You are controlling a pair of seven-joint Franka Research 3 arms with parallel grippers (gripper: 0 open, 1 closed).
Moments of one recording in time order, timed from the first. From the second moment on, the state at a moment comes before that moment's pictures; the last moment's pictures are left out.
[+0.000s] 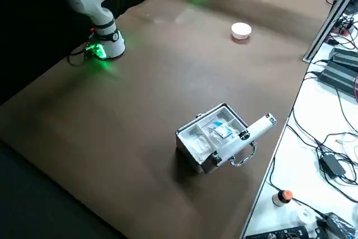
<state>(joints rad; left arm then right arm) 0.32 0.04 -0.36 -1.54 -0.03 1.74 0.18 0.04 0.04 0.00 -1.40 -0.05 1.46 0.09</state>
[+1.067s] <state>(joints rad) 0.31 0.05 -0.35 -1.54 -0.02 1.67 -0.14 0.05 0.04 0.00 -1.40 -0.06 1.46 0.08</state>
